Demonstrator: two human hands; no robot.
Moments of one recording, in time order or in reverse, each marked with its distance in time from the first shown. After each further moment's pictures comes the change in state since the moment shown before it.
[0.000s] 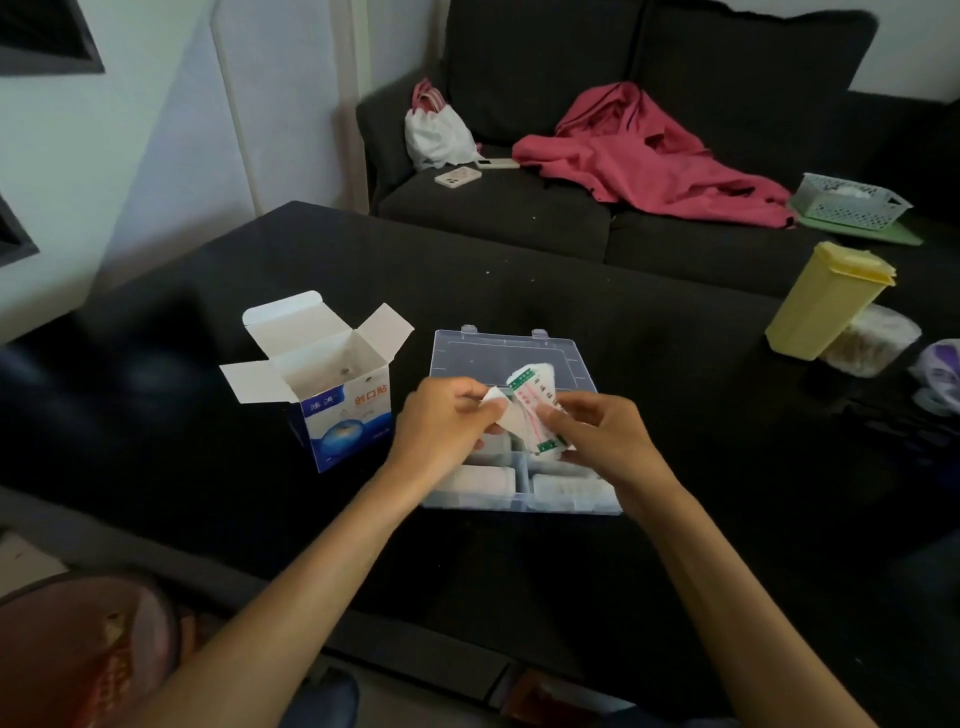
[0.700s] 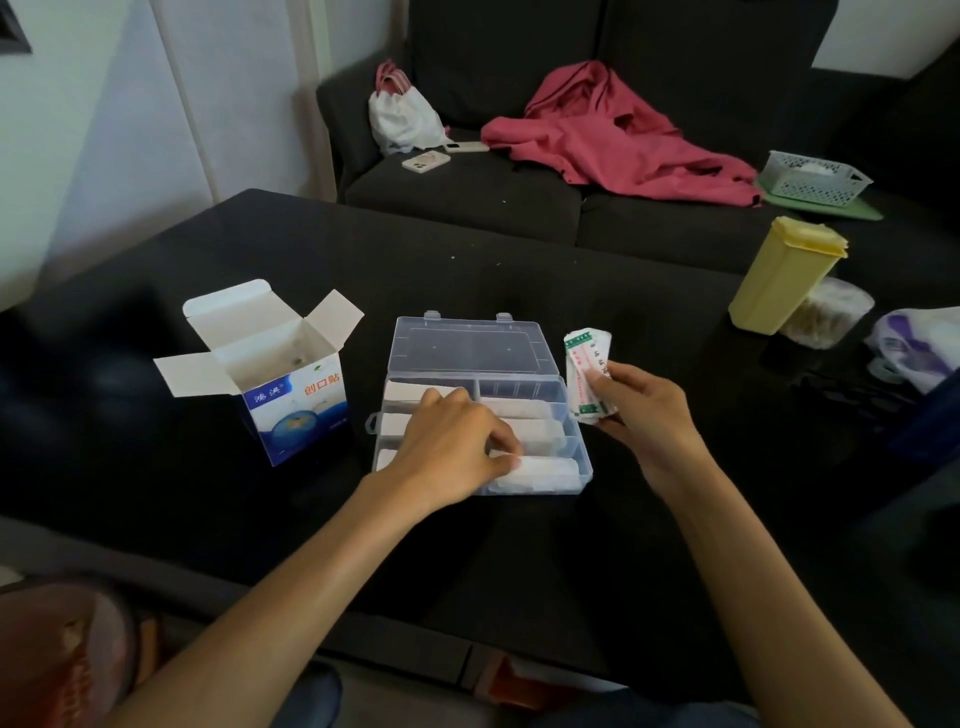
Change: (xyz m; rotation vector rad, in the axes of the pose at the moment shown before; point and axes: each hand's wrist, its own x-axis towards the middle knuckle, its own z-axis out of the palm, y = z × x) left_hand -0.004 -0.003 0.040 0.772 -0.225 0.372; right_hand 0.001 0.012 -0.054 0.248 0.251 0.093
